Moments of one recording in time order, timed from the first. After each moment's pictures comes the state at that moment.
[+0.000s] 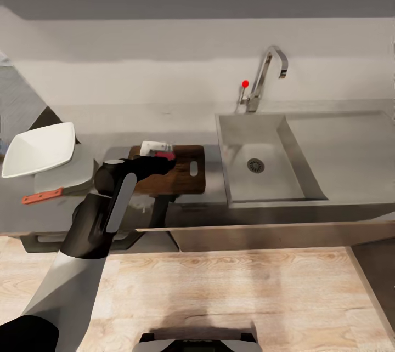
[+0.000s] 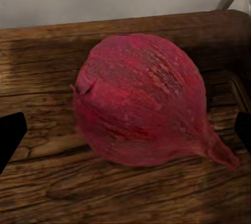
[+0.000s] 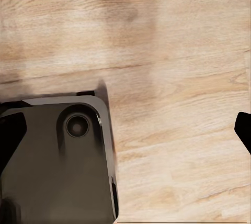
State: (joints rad) left arm -0.88 -0.04 -0.23 -1.54 0.22 1.01 0.10; right arm 0.20 0.00 -0.15 -0.76 0.00 -0.45 -0.05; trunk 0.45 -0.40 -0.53
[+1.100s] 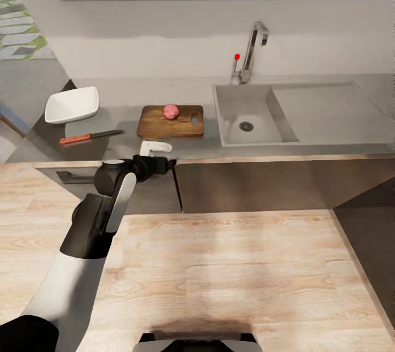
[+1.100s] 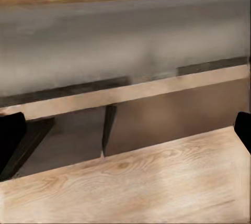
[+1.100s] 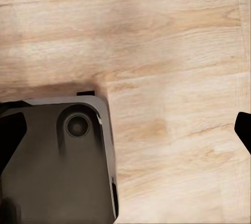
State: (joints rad) left arm -0.88 -0.04 -0.23 -1.54 0.22 1.01 0.10; right arm 0.20 0.00 -0.15 -0.76 0.00 -0.45 -0.05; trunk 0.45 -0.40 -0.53
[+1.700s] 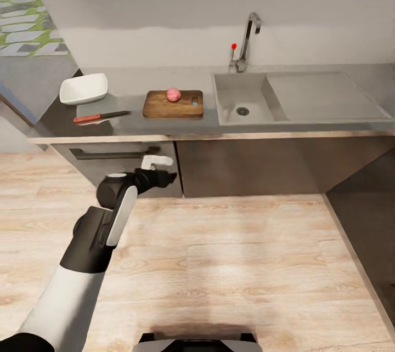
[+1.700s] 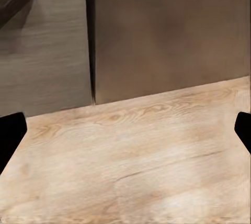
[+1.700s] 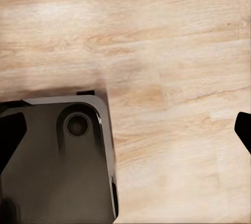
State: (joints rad) left arm -0.80 -0.04 -0.23 -1.54 0.22 1.00 0.10; right arm 0.20 0.00 -0.15 -0.76 0.00 -0.45 -0.05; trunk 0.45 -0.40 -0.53
